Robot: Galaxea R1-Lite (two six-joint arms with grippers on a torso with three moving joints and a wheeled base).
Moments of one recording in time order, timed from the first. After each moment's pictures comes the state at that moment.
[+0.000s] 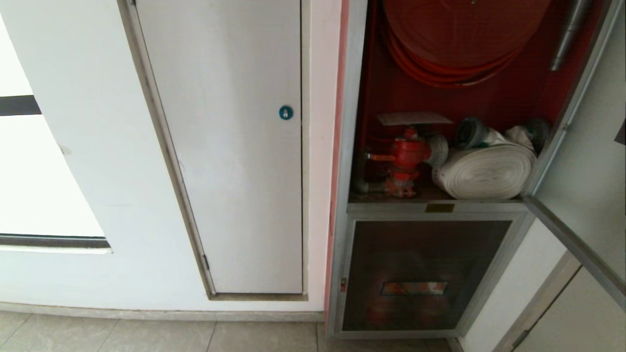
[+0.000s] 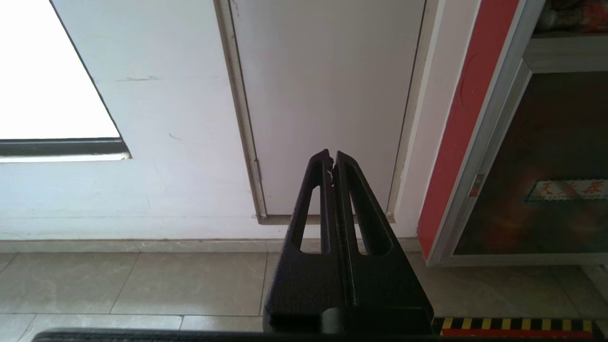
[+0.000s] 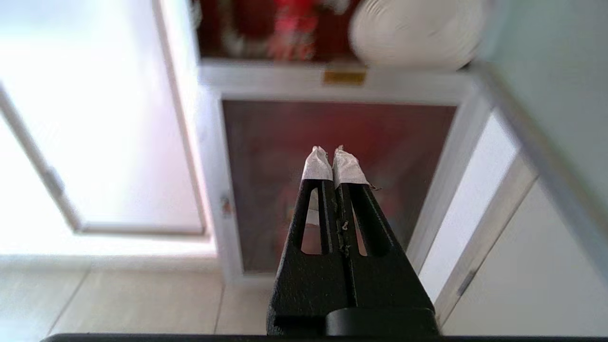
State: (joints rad) left arm 0.00 0.00 0.00 -0.02 -0.01 0.02; right arm 0.00 0.00 -0.01 -0.04 -0.01 -0.02
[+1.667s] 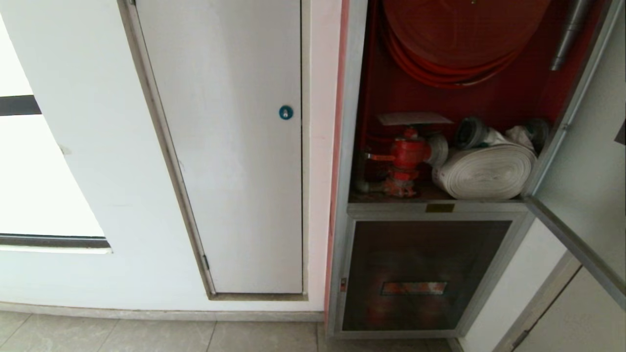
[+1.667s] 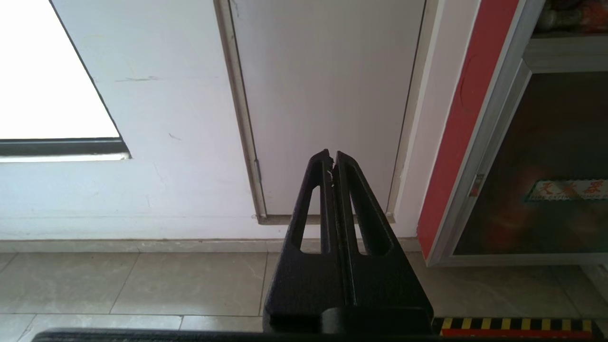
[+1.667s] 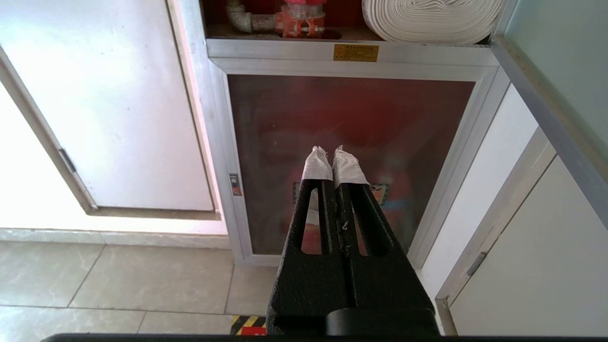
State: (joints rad) left arm 0.00 0.00 0.00 -0.02 -0.01 0.02; right arm 0.00 0.00 0.00 0.00 0.00 0.00
